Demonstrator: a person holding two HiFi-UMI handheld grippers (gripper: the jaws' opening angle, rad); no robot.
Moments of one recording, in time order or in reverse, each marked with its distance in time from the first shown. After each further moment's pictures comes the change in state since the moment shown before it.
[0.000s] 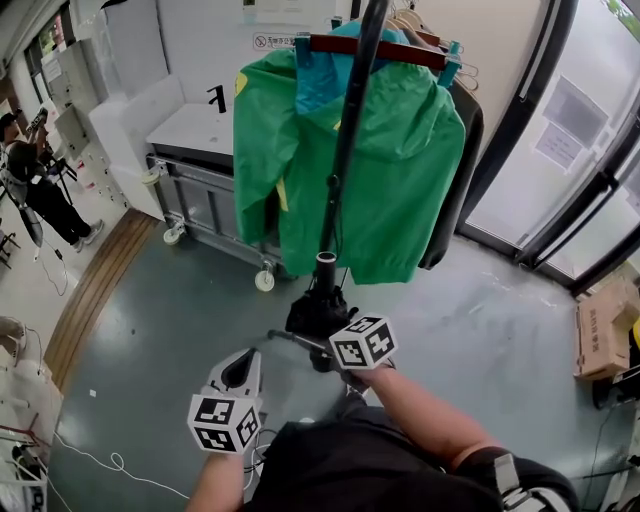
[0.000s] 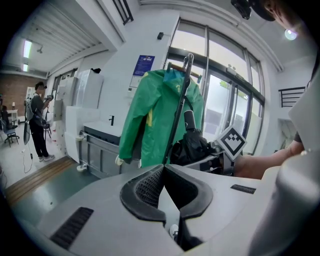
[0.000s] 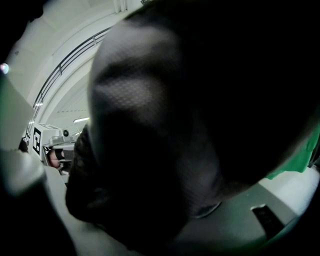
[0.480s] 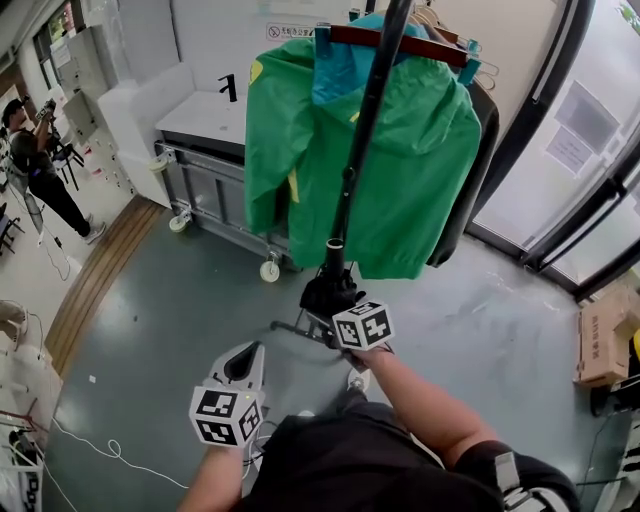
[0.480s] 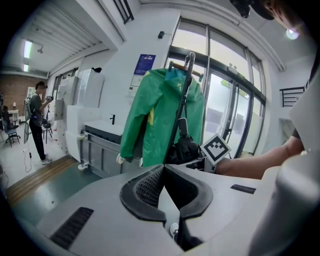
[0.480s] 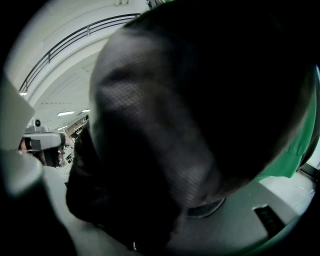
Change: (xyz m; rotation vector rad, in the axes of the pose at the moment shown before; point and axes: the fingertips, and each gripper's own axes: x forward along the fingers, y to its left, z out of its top) left arm -0.001 0.004 -0.005 -0.001 0.015 0.007; right arm 0.024 -0.062 -0.009 -0.012 0.012 -0.167
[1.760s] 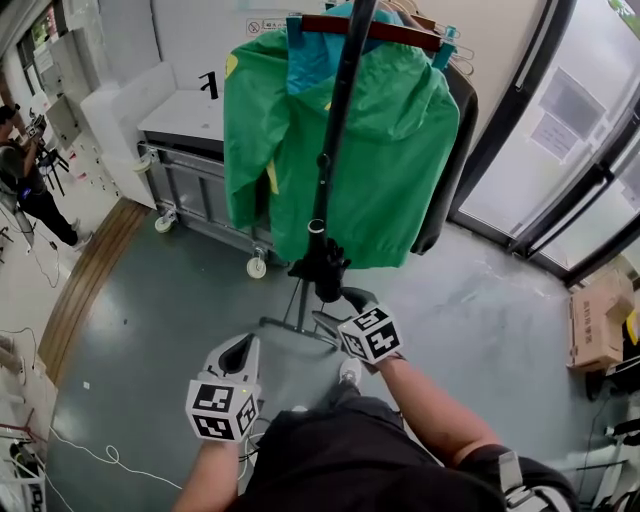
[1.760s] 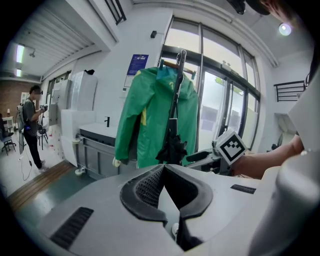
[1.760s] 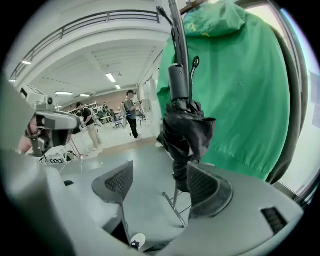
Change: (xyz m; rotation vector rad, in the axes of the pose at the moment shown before) left arm 0.010 -0.018 0.001 0.059 -0.004 -0.029; right arm -0.063 -0.010 -0.009 -0.189 -0.010 -0.143
